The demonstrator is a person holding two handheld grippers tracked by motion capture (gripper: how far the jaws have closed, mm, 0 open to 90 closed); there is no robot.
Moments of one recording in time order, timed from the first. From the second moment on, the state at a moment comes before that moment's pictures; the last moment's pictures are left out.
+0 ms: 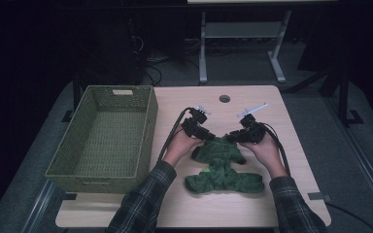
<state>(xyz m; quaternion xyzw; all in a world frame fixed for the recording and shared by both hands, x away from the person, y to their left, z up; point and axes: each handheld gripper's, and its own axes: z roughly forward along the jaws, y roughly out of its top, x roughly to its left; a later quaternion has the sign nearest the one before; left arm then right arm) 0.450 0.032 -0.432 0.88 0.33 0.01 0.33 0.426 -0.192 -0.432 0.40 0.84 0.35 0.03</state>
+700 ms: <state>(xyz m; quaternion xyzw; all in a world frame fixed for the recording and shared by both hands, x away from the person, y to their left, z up) 0.433 0.051 -0.400 0.88 0.31 0.06 0.37 0.407 -0.206 -0.405 0.39 0.84 0.36 0.10</state>
